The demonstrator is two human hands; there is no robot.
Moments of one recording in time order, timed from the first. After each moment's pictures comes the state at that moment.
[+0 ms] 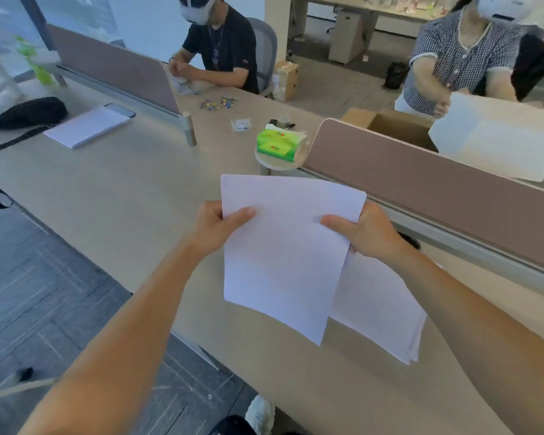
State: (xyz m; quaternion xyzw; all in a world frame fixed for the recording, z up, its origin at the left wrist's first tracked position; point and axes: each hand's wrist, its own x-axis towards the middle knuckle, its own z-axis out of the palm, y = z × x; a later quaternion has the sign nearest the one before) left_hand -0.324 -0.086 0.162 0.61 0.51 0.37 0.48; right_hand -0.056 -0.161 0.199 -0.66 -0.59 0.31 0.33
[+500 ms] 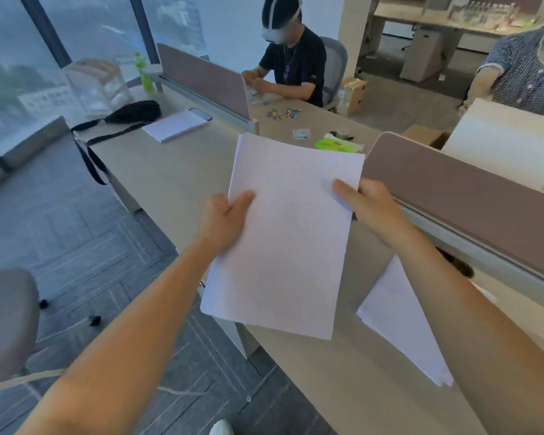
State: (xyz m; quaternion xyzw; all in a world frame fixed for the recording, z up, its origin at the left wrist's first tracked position) left_hand -0.389 -0.152 0.192 0.54 0.62 0.43 0.35; right_hand -0.120 -0.155 0.235 -0.56 -0.60 0.41 0.40
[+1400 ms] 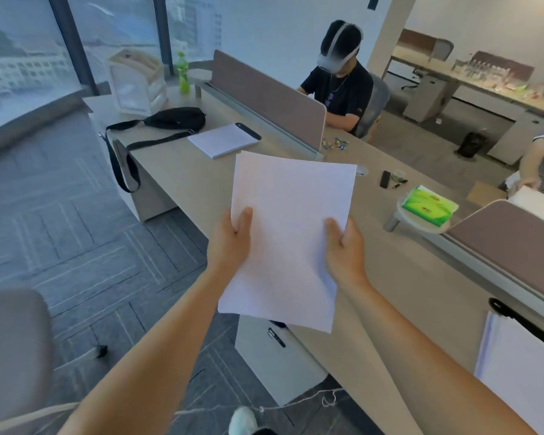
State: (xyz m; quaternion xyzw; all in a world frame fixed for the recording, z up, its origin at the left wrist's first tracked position) left_hand -0.706 -0.043 0.156 0.49 0.63 0.50 0.33; right_hand -0.512 -0.053 0.180 -0.60 -0.55 0.28 0.51
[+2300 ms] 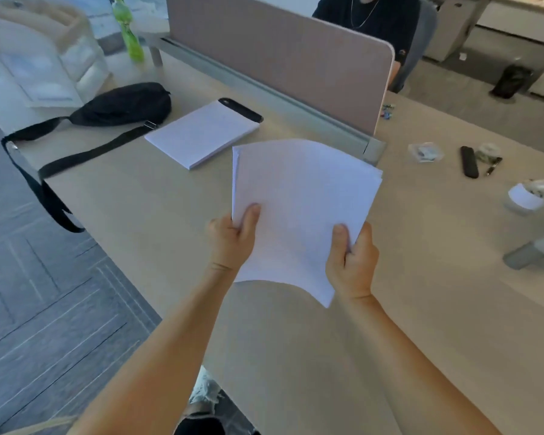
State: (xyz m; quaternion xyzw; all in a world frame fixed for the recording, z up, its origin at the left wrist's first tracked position) left_hand -0.759 0.374 -0.043 0.57 0.59 0.53 0.18; right_hand -0.576 0.317 -0.023 -0.59 -0.55 0.05 0.58
